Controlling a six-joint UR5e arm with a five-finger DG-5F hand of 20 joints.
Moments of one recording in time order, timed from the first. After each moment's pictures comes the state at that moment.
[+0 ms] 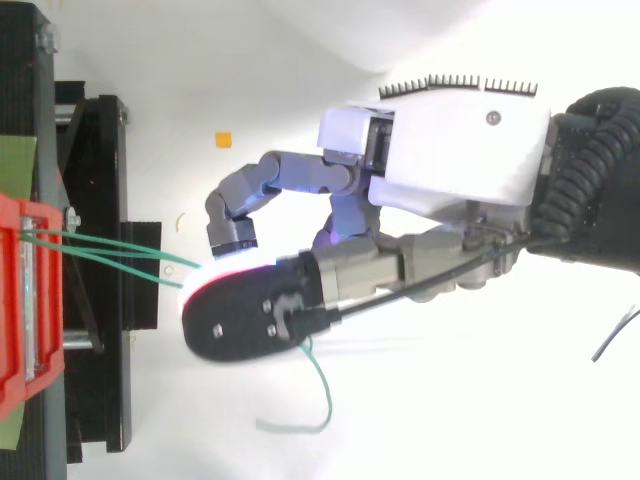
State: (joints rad) arm 0.16 -2.28 -0.91 -3.42 -1.29 -0.13
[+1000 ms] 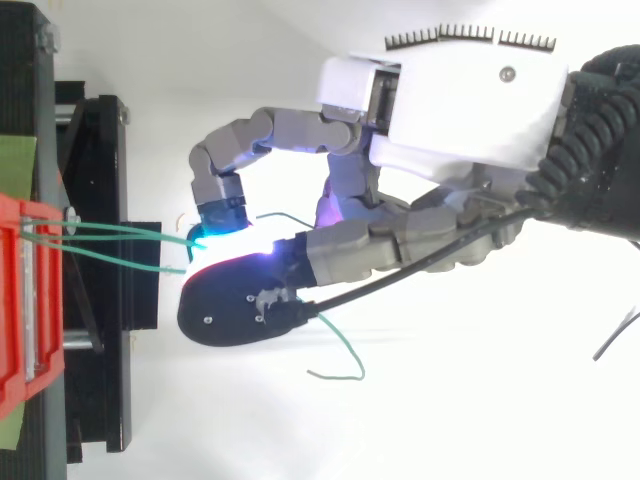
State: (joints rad) arm 0.14 -2.28 -0.88 -3.41 -1.26 -0.20
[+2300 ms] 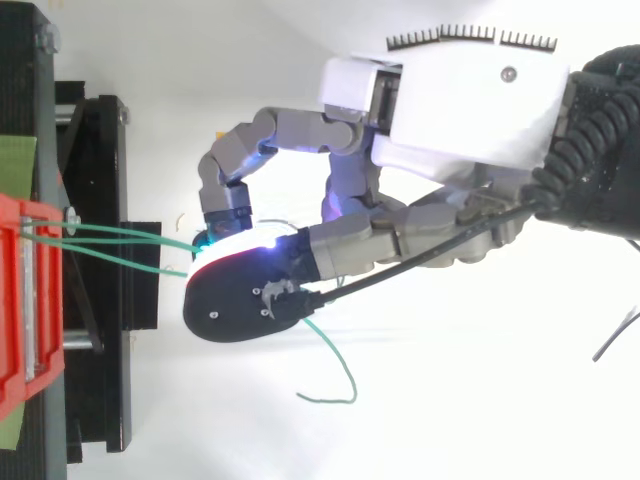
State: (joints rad) arm 0.14 -2.28 -0.88 -3.42 -1.26 -0.20
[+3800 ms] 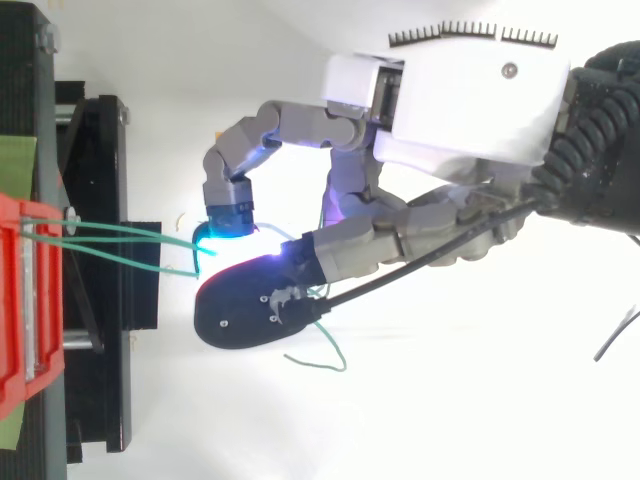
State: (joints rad) arm 0.14 -2.28 -0.88 -3.43 -1.26 -0.21
